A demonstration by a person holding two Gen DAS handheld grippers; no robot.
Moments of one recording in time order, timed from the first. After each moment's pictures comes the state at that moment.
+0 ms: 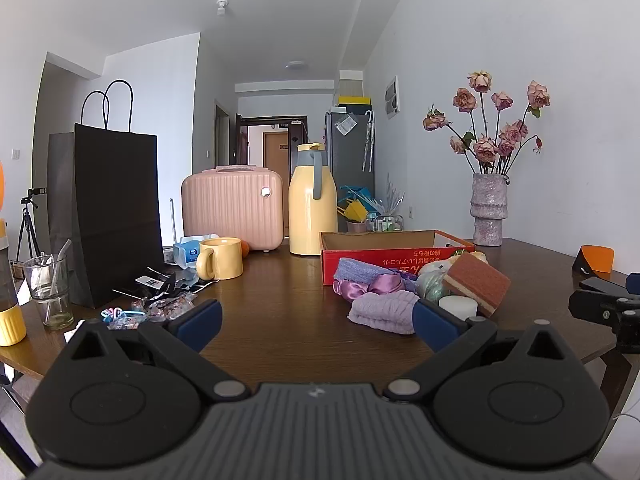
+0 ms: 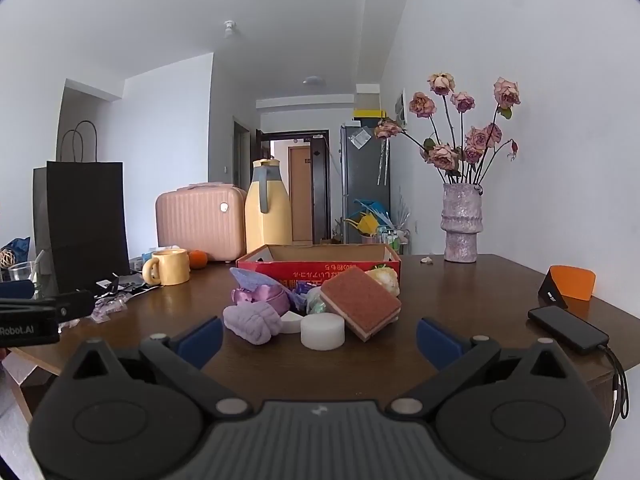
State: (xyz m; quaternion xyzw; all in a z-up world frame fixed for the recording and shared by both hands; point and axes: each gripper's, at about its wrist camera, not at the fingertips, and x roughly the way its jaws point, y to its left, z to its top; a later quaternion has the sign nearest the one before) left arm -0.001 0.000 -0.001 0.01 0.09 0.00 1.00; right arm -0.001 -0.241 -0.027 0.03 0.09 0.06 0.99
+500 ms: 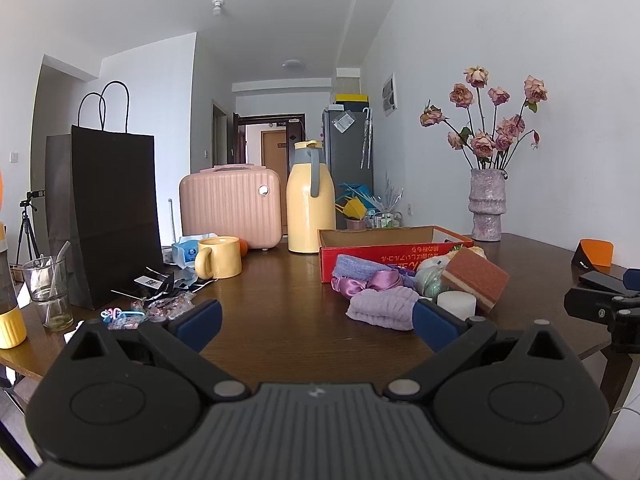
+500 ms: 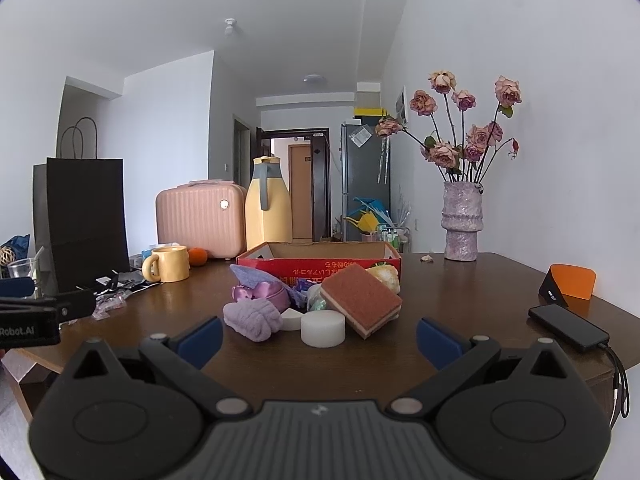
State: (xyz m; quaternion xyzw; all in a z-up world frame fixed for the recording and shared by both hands) left arm -0.001 -0.003 -0.001 0.02 0.09 0.00 1.00; right arm 0.000 -0.242 -0.028 0.03 0.10 0.06 0.99
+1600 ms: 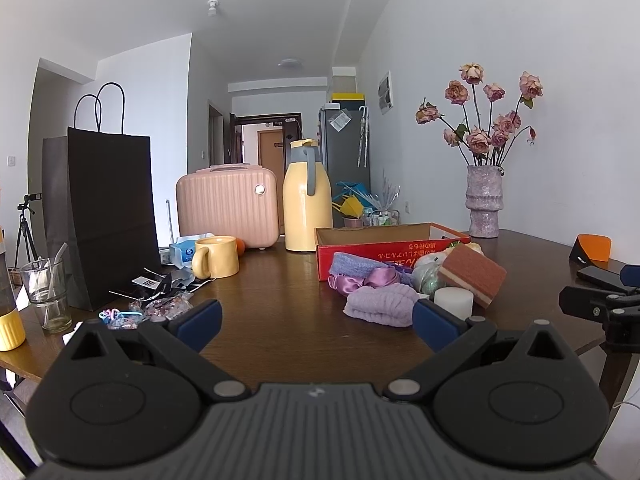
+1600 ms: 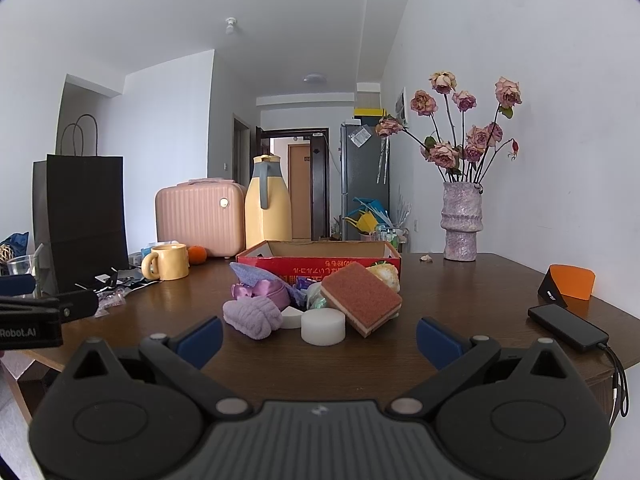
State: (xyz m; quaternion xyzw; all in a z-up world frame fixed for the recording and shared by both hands) left arm -0.003 -0.006 -0.004 0.03 0.09 -0.01 1.00; right arm -0.001 -0.240 -0.030 0.03 0.09 0.06 0.99
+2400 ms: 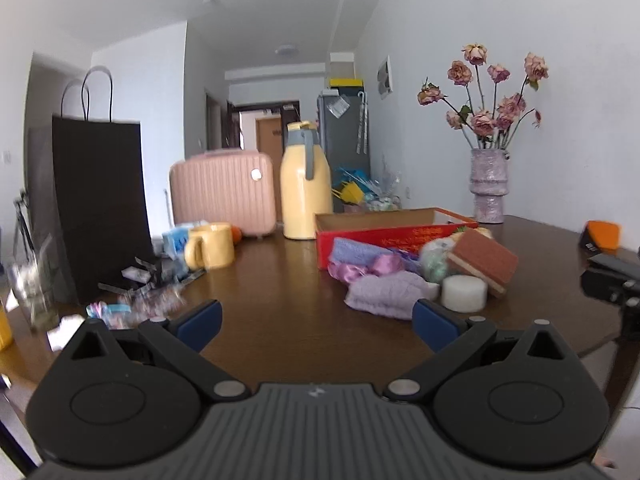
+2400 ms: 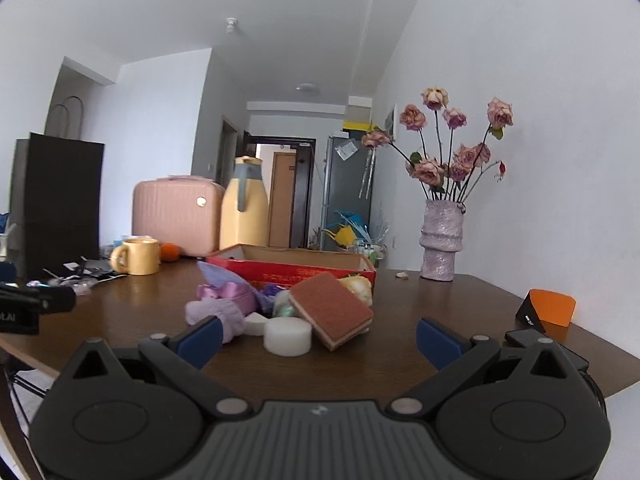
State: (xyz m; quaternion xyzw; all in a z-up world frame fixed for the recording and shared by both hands) left arm 0.034 -0.008 -0.015 0.04 0.11 0.00 0.99; right arm 0.025 -0.248 -0.041 -0.01 0.08 0.02 1.00
